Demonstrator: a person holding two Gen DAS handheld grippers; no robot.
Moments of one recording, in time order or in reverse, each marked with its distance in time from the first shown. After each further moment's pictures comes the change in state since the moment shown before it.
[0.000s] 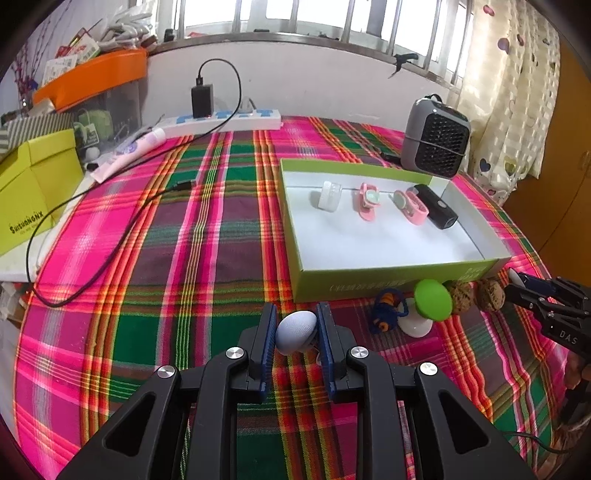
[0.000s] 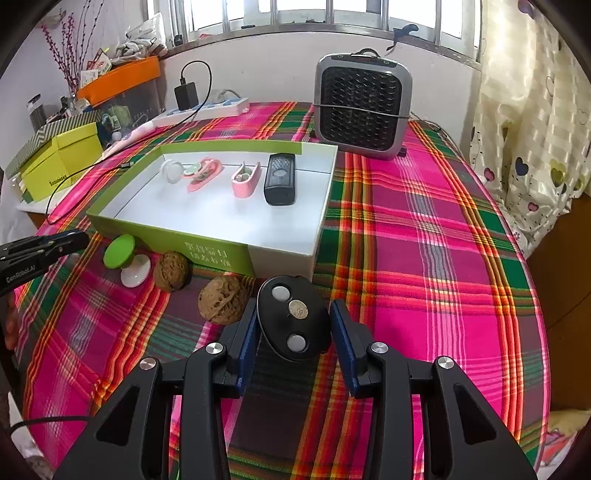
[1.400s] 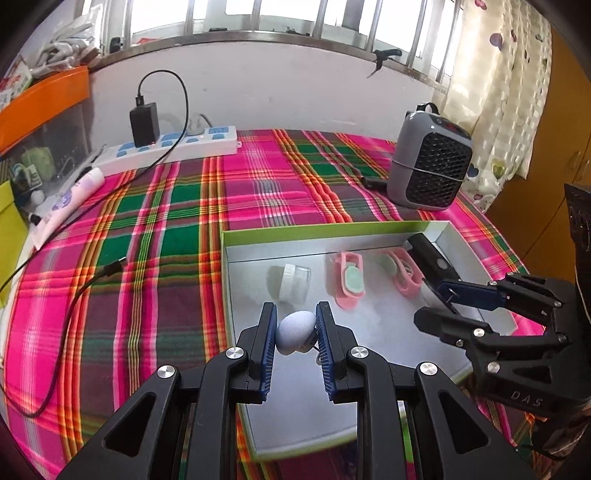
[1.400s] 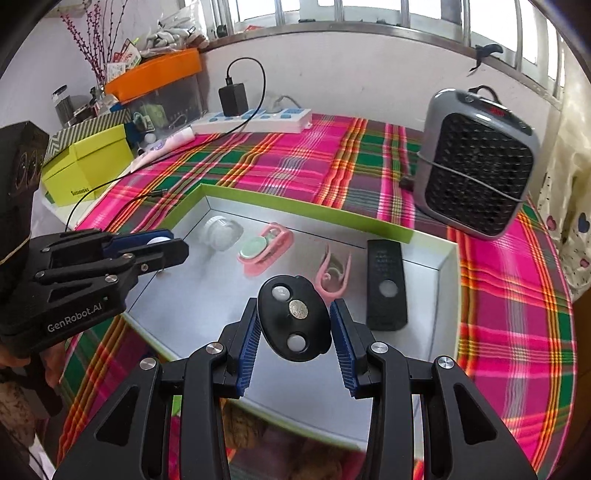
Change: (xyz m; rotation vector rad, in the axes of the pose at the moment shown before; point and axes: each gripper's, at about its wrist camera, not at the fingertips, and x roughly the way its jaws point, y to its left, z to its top) left arm 0.063 -0.021 0.080 0.059 0.020 -0.095; right arm 0.063 0.056 0.087 -0.096 0.034 0.153
